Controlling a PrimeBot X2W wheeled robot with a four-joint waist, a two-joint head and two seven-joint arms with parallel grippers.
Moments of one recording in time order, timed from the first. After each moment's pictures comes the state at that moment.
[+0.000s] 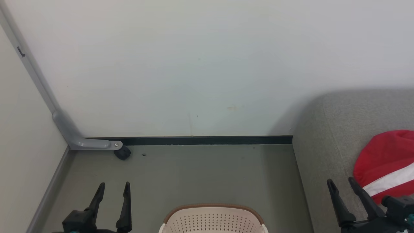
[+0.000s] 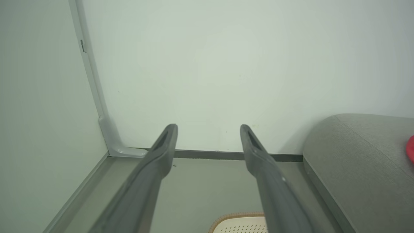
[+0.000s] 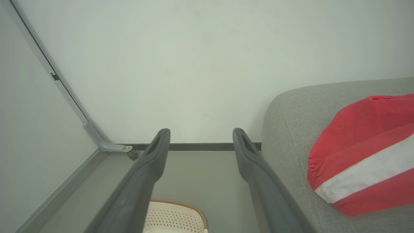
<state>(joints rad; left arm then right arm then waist) -0.13 0.23 -0.31 0.28 -0.51 0.11 -0.25 -0.15 -0.51 0.53 0.23 0.78 -0.07 -0.25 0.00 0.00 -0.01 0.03</state>
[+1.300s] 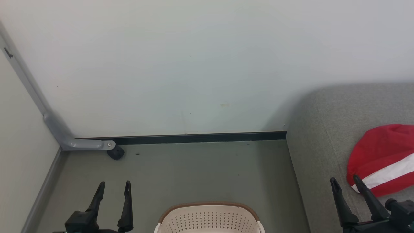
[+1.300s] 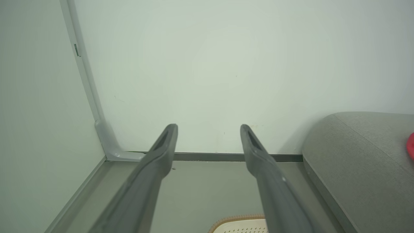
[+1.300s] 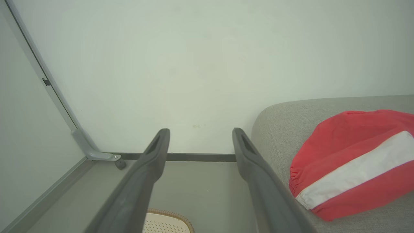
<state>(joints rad) -0.11 0.18 -0.26 0.27 -0.42 0.10 -0.25 -0.09 -0.42 0.36 0.20 0.59 -0.02 -0.25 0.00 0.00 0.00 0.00</state>
